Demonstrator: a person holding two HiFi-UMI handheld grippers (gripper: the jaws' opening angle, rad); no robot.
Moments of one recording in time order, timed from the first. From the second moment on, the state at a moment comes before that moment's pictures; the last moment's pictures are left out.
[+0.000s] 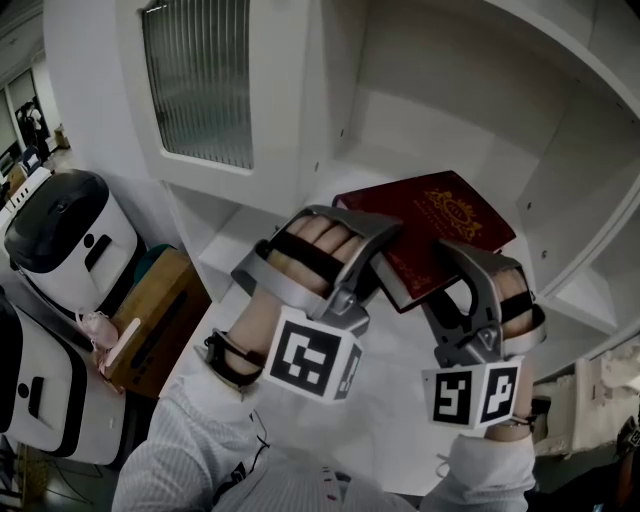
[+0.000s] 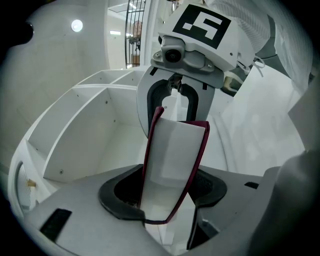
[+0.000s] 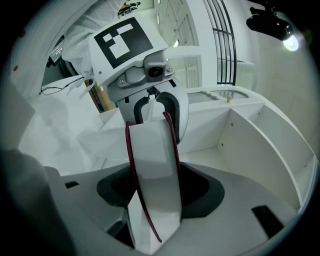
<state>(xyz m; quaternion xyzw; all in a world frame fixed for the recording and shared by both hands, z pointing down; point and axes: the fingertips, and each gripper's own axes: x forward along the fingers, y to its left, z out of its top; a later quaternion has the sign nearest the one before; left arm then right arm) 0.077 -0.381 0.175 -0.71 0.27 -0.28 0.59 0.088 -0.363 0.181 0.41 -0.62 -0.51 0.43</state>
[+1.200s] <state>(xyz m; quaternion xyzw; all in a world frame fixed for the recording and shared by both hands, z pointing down) 0.061 -0.240 0.180 -0.66 0.31 -0.31 0.60 0.075 -0.227 0.188 0.39 -0.62 -0.54 0.41</state>
